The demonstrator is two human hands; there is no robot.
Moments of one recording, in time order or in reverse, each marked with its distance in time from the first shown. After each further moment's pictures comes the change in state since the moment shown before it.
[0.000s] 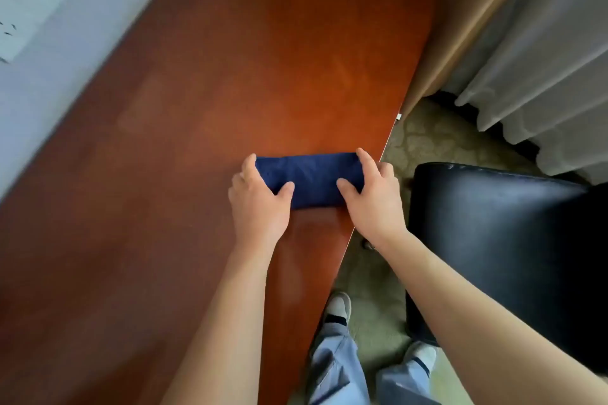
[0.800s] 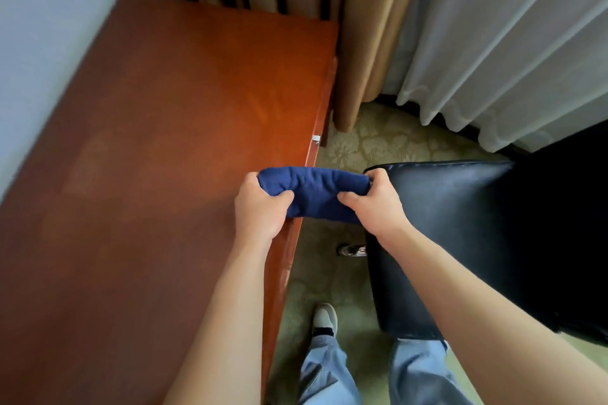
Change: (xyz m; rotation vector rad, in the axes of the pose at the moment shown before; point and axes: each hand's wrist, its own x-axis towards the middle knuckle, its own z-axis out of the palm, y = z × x) left_hand -0.028 0.114 0.048 -0.175 -0.180 -0.035; right_hand 0.015 0.061 -0.116 0.353 0.018 0.330
